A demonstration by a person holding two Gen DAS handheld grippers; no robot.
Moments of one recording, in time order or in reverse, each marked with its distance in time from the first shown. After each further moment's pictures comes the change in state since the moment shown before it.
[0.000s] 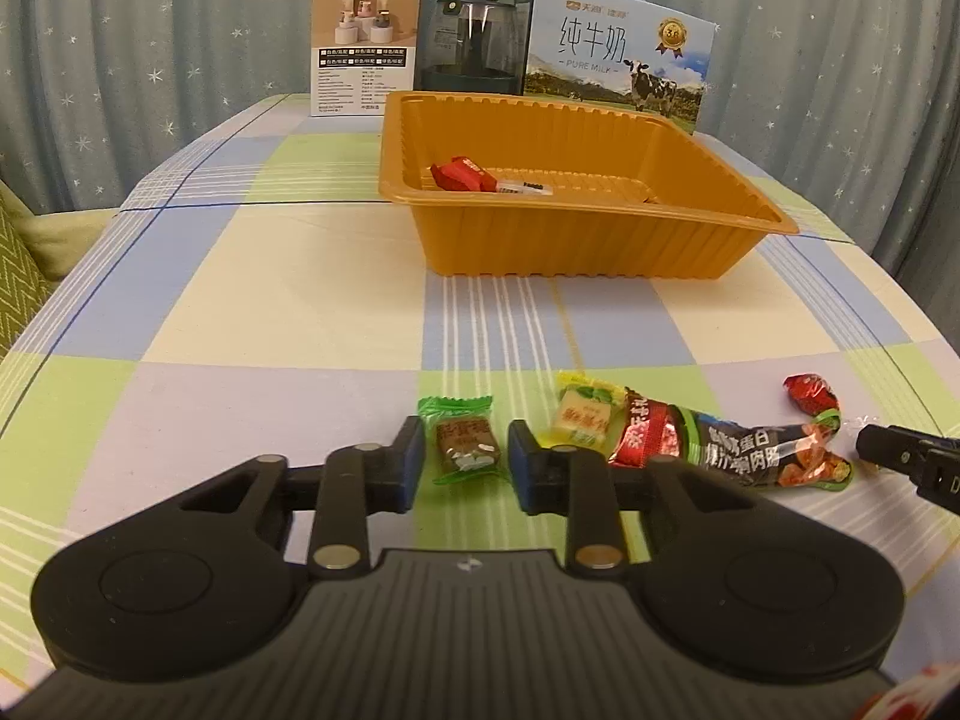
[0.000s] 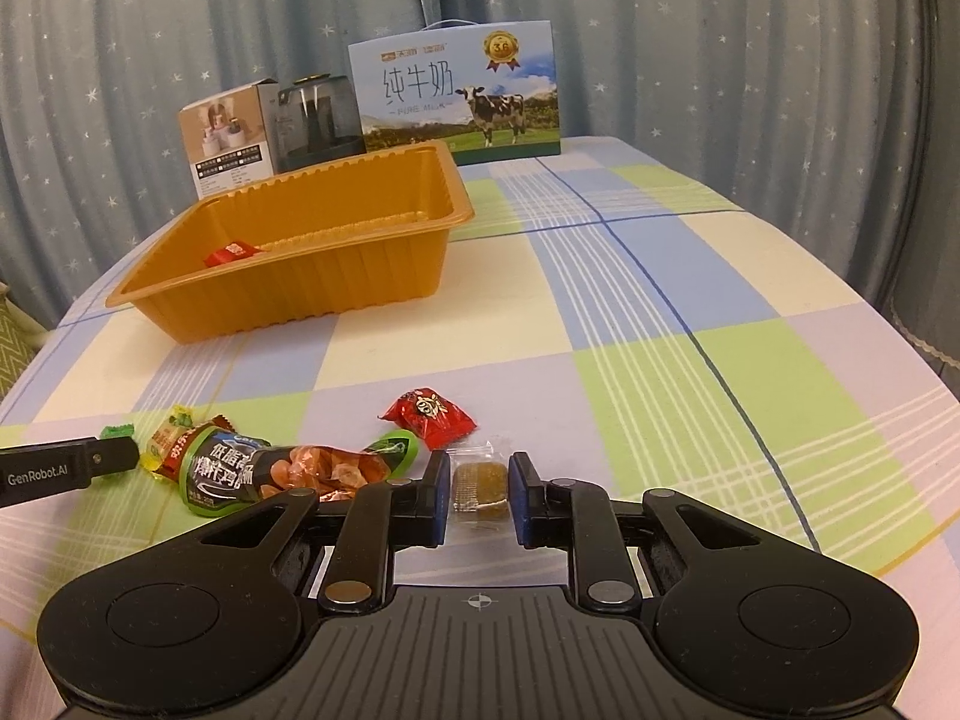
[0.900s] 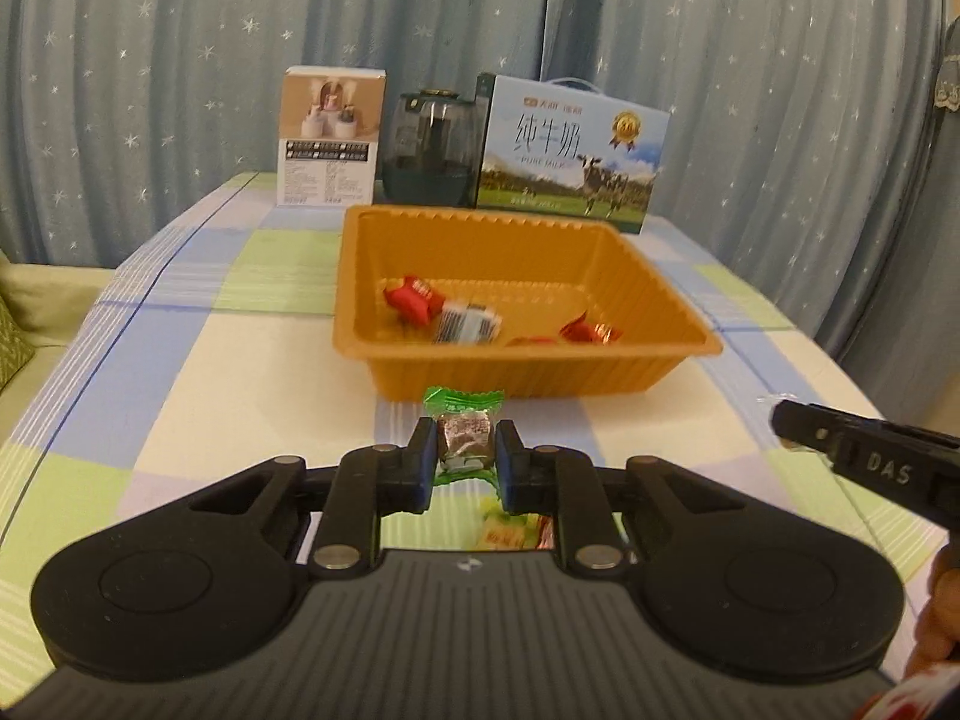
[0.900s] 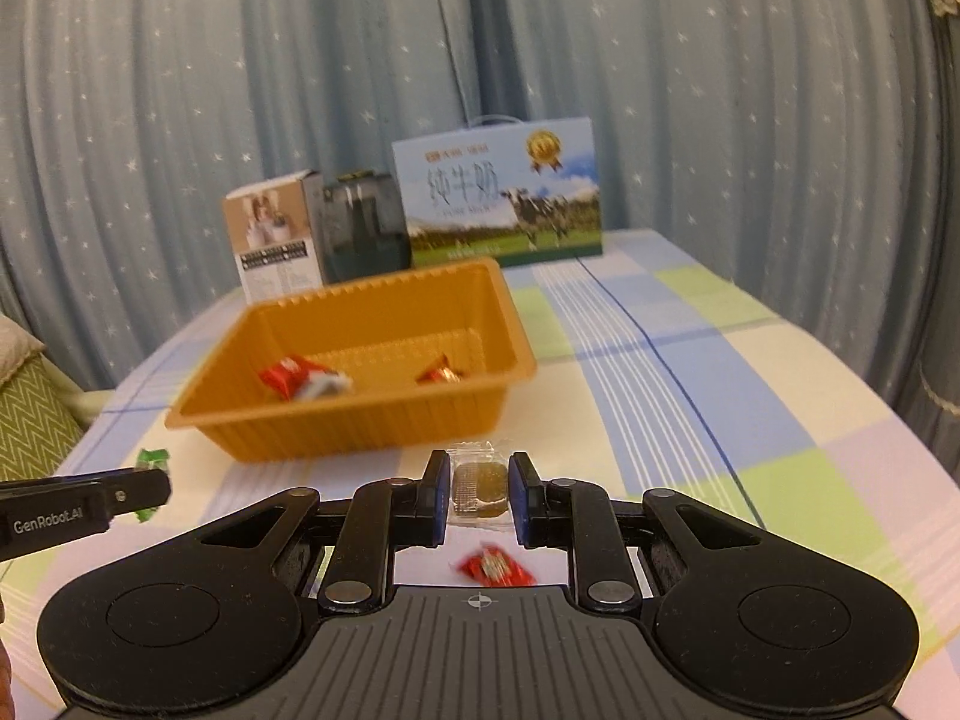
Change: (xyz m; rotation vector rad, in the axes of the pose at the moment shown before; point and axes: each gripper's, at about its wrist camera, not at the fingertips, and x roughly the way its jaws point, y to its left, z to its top) left arm -0.038 -0.011 0.049 -0.008 -0.133 -0.091; right arm -0.015 0.027 0.056 -0.023 -0.163 0.079
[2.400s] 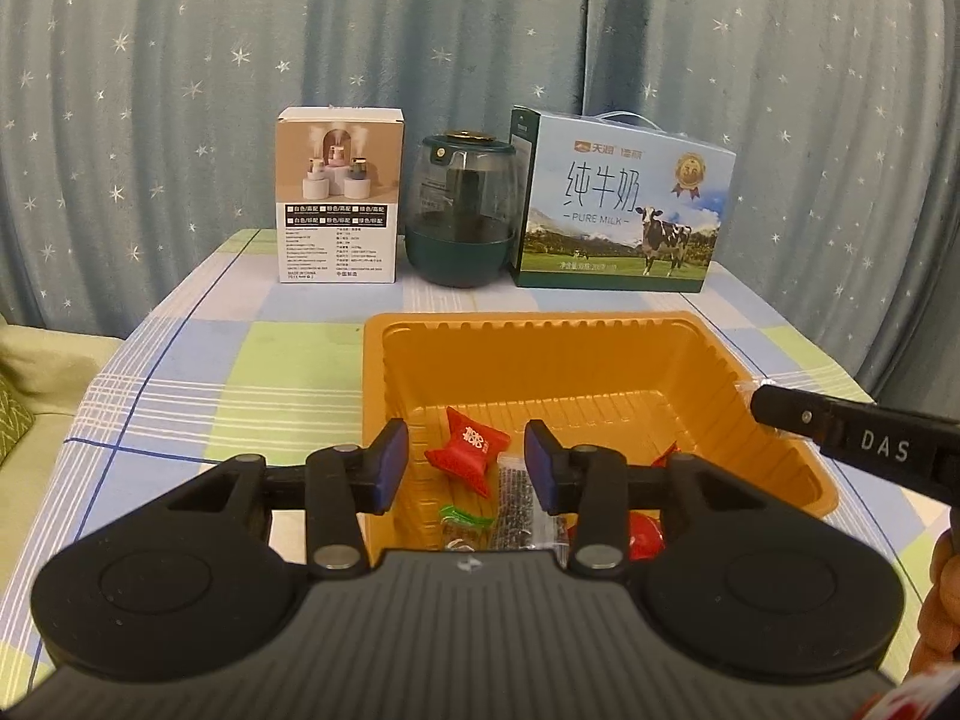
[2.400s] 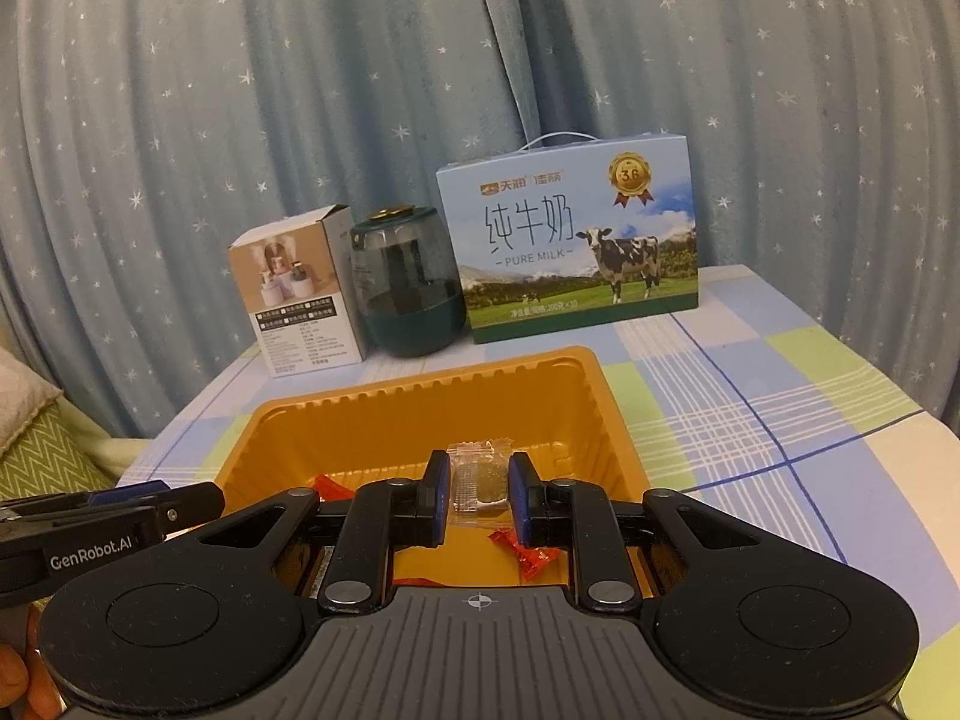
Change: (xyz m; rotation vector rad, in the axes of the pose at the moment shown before) left arm 0.089 0.028 0.082 0.027 -0.024 0.047; right arm 0.118 0.017 0.077 0.030 0.006 0.091
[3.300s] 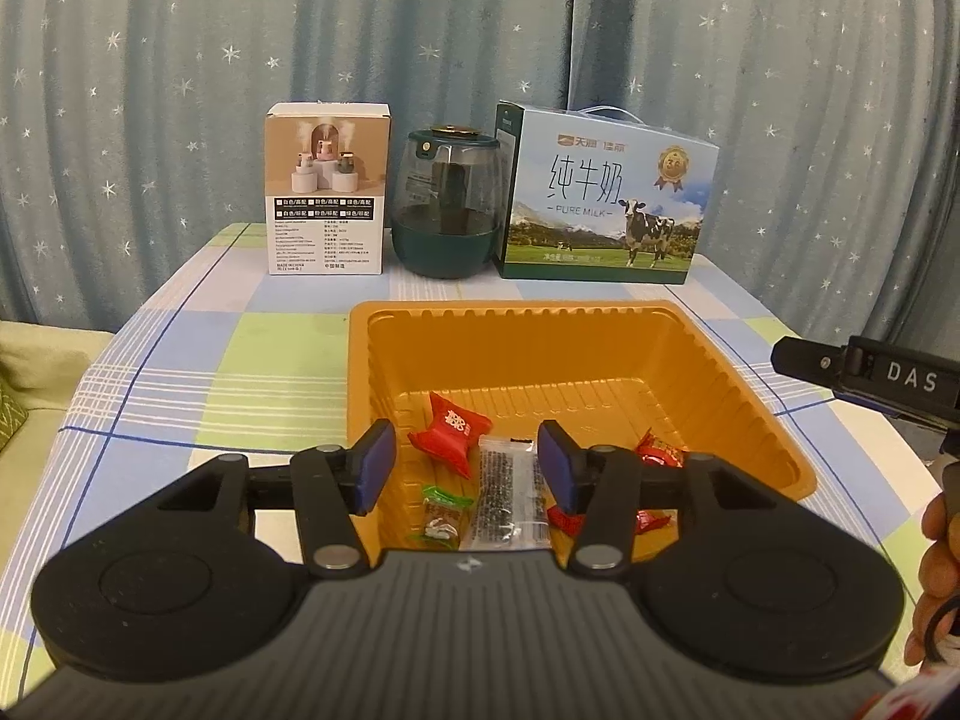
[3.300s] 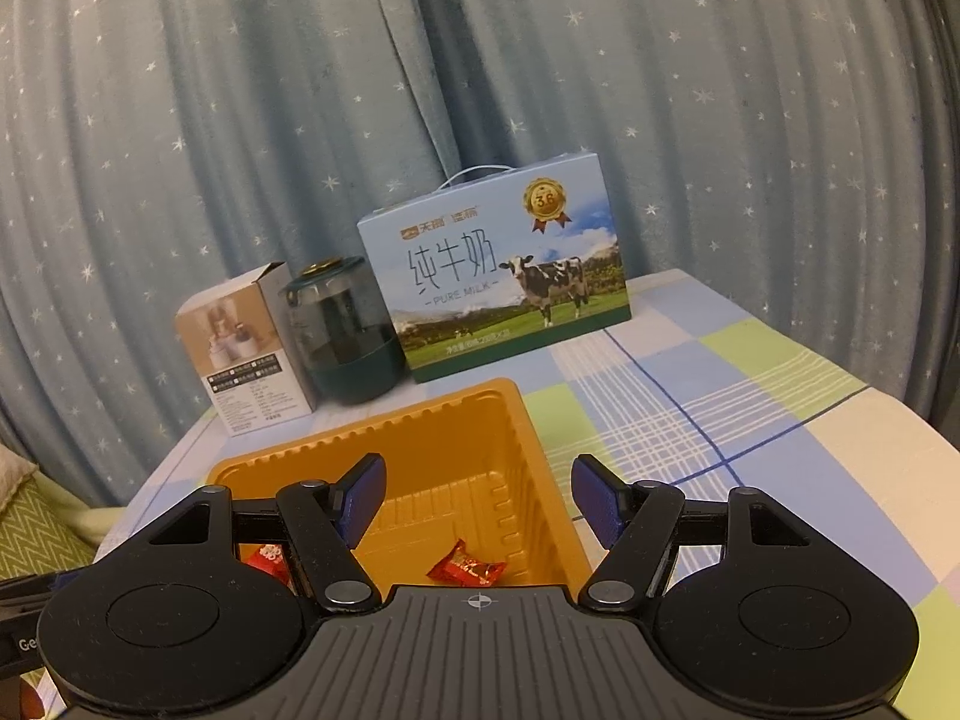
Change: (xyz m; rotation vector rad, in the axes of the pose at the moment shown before) left arm -0.011 -0.005 -0.006 -0.003 0.009 -0.019; right arm -0.020 -0.030 0.006 0.110 -0.072 -0.069
